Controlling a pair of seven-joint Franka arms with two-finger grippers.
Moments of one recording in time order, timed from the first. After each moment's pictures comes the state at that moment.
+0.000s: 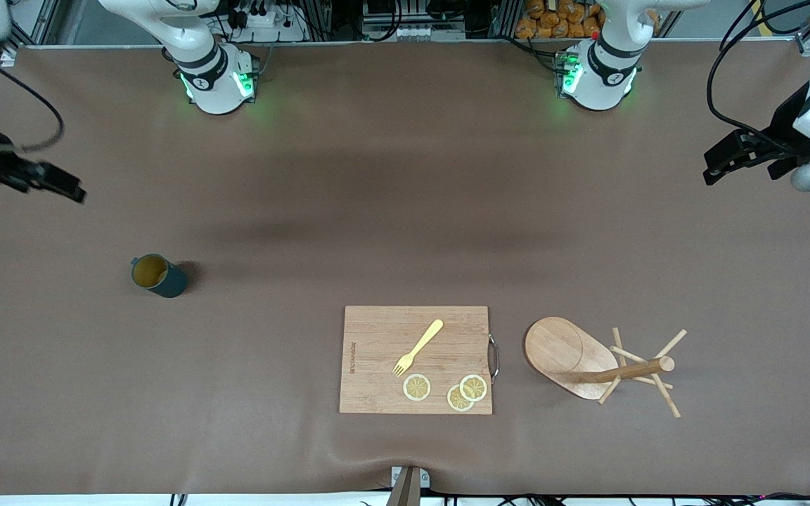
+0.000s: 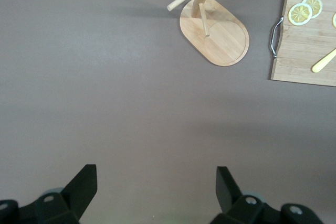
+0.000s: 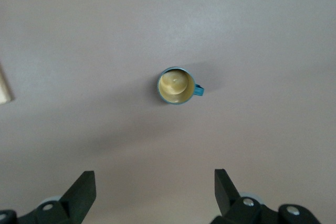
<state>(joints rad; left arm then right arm) -0.06 -0.02 -0.05 -1.56 0.01 1.55 -0.20 0.03 0.03 -0.05 -1.70 0.00 1.64 0.27</state>
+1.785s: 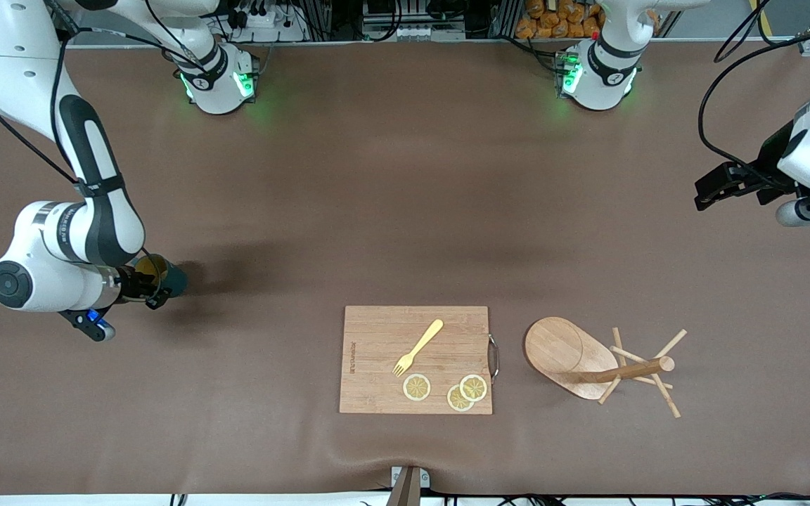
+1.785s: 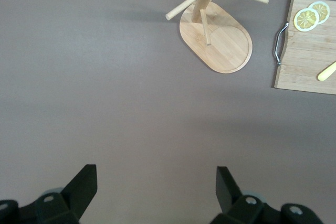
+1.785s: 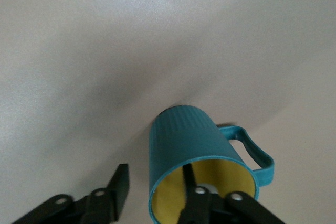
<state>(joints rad) -0.06 0.05 -0.05 -1.55 0.01 1.59 -0.20 -0.02 0.54 -0.06 -1.75 0.06 2.02 0.52</state>
